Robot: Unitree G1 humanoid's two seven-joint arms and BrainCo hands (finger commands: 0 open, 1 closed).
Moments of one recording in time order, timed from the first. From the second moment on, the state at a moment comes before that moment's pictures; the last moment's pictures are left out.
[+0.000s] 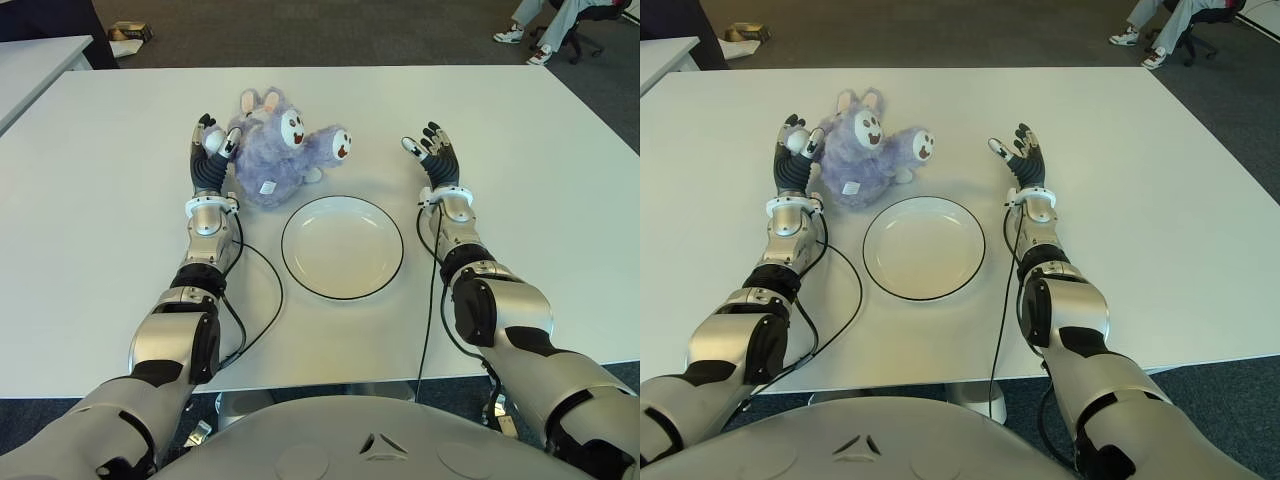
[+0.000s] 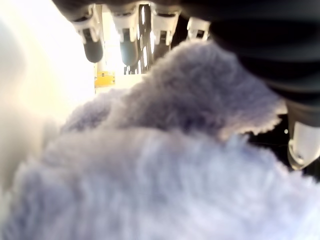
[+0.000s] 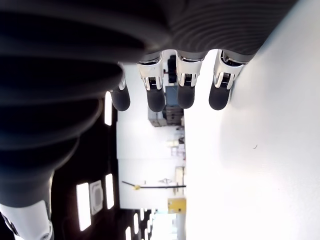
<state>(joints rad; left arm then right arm) -0.53 0.12 0.17 0.98 -0.03 -0.52 0.21 -0.79 -0.17 -0.26 1.28 0.00 -0.45 0.01</state>
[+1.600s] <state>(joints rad) -0.52 0.11 0.17 0.96 -0.03 -0.52 0.21 -0.79 -0.18 -0.26 1.28 0.00 -0.45 0.02</state>
